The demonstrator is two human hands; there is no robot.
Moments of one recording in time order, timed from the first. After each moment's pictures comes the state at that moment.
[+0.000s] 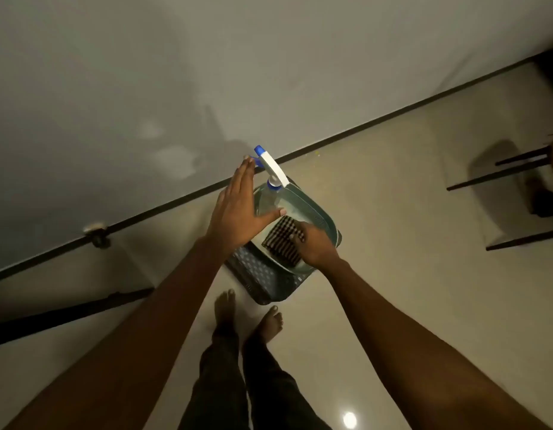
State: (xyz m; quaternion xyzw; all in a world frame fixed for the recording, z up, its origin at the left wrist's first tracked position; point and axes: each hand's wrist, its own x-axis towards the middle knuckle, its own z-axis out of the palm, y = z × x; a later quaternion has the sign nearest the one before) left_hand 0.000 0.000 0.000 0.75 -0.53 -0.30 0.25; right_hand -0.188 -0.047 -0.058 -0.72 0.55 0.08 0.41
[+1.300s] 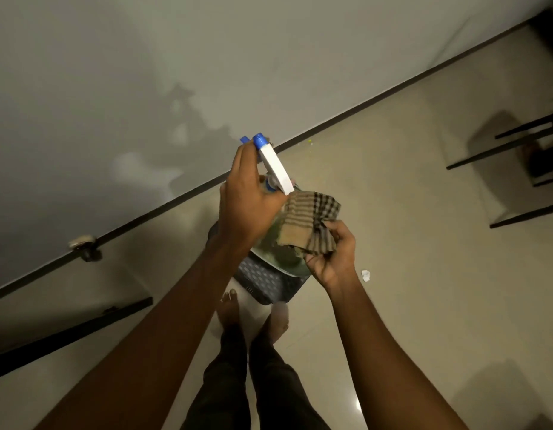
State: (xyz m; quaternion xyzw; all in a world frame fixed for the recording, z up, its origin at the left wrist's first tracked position) left_hand -0.029 -0.035 0.019 0.71 -0.45 -0.26 0.48; right_hand -0.200 -0.037 -0.049 0.04 0.45 -0.39 0.80
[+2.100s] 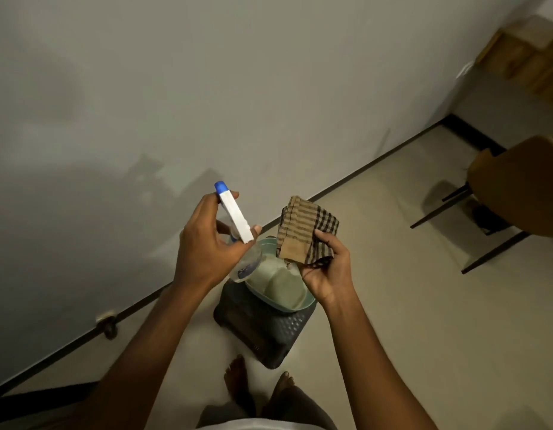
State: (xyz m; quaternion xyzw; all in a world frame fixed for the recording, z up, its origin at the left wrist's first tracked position) left_hand 0.028 0.071 0.195 0.66 -0.56 -0.18 0.47; right_hand -0.173 0.011 0.153 -0.02 0.35 -0.47 0.81
